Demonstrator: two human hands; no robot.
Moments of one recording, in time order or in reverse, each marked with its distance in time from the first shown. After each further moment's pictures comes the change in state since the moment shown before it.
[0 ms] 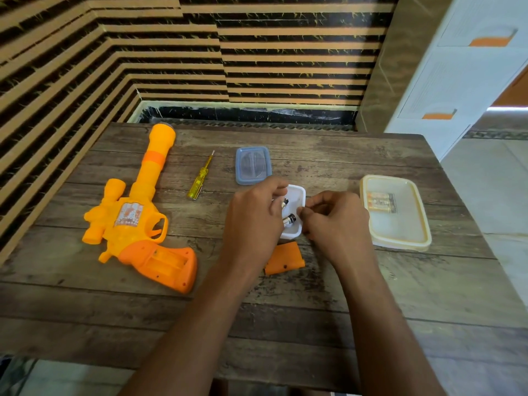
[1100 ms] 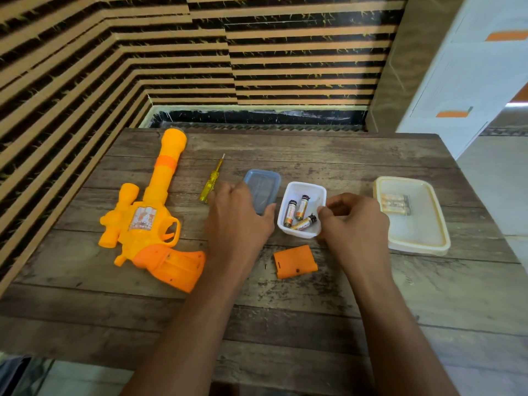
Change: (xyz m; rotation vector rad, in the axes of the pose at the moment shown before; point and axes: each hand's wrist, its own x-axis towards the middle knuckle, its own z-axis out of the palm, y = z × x) left_hand 0.008 -0.030 -0.017 0.428 0.023 -0.201; right_hand -0.003 0.002 0.001 -0.031 0.108 -0.026
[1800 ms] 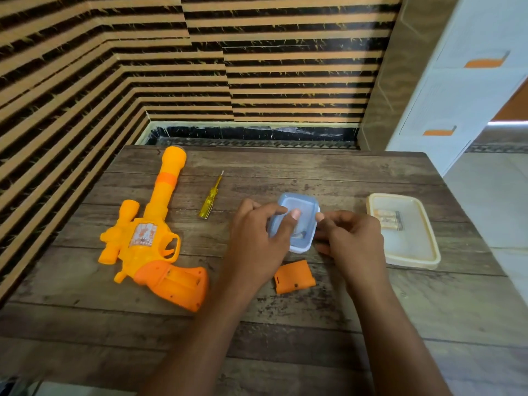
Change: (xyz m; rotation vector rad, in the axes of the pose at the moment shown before) left_hand -0.013 0.015 -0.003 -0.439 -0.130 0.100; right_hand -0.003 -0.004 -0.003 0.348 -0.077 0.167
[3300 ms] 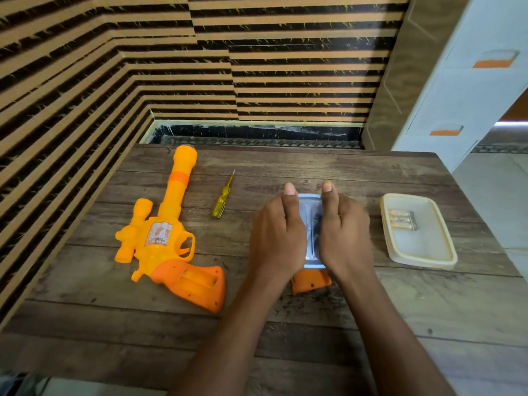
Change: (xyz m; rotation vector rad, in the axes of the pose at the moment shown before) left_hand 0.002 0.024 0.005 -0.190 0.156 0.001; right_hand -0.009 -0.019 0.035 -0.204 0.062 -0.415
